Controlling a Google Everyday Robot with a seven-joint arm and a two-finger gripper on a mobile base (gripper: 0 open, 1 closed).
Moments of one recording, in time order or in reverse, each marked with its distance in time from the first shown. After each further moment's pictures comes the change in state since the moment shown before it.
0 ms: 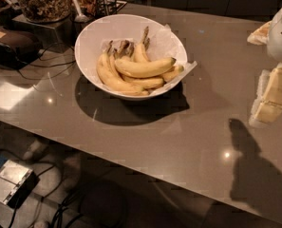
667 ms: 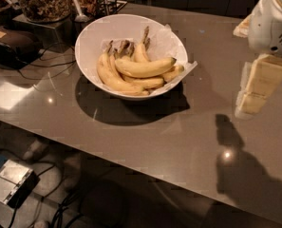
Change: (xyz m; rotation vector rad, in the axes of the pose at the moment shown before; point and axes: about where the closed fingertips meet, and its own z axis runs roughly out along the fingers) arm -0.023 -0.009 0.001 0.010 0.031 -0.036
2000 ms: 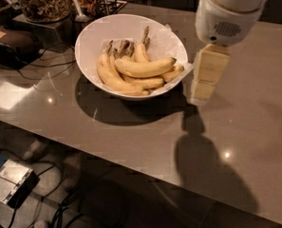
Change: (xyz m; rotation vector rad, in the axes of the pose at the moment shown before) arm -0.069 -0.018 0.020 0.013 0.054 -0.025
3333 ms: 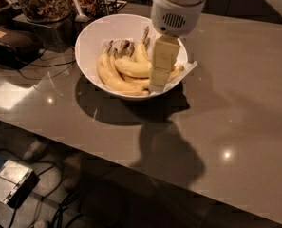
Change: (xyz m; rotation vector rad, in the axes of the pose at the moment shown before) arm -0.072 -0.023 0.022 -0.019 -0.026 0.031
